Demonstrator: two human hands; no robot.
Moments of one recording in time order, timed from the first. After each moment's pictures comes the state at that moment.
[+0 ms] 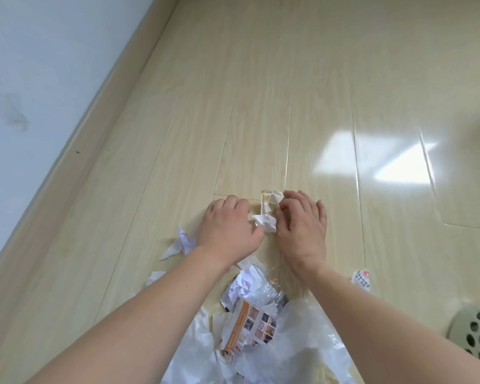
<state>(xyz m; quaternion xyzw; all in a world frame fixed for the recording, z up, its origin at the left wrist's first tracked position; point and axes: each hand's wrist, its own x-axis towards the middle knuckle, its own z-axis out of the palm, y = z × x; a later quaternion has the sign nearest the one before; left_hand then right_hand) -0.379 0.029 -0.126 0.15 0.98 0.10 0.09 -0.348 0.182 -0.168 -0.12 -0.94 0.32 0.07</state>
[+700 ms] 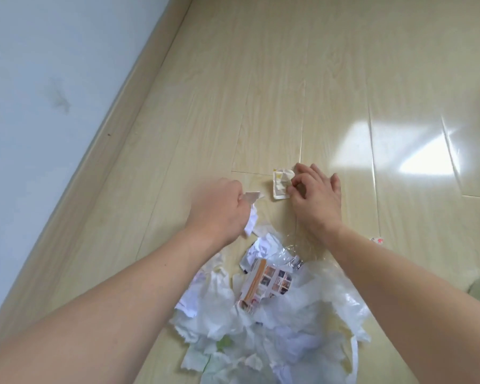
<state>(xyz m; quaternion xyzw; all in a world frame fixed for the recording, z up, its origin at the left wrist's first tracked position) -0.349 -0.001 -0.070 0.08 0.98 0.15 0.13 -0.357 0.199 -0.167 -0.10 -0.94 0.31 0.00</state>
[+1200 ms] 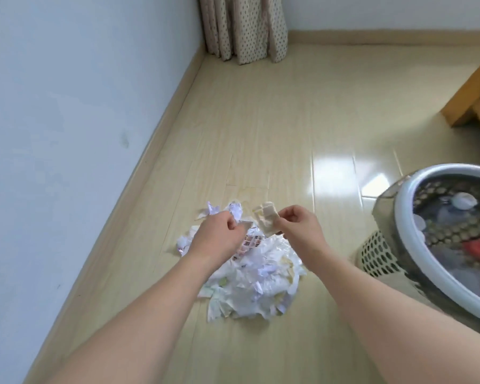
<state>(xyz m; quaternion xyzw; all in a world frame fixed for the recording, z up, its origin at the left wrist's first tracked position) -0.187 -0.017 0.079 -0.04 0.91 0.38 0.17 -0.173 0.160 0.047 -0.22 -0.74 0.63 -0.06</state>
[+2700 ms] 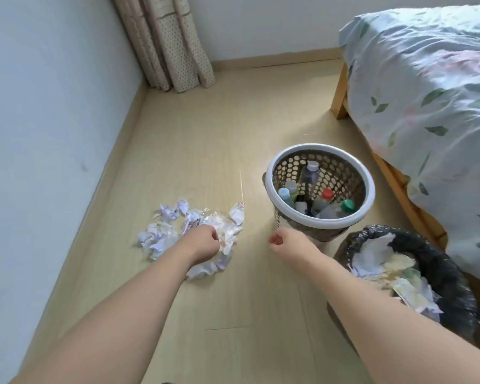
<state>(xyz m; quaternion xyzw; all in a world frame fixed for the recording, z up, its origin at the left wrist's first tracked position) -0.028 0.097 0.174 0.13 0.94 0.16 0.28 0.068 0.302 0.159 -0.19 -0.89 0.38 -0.16</state>
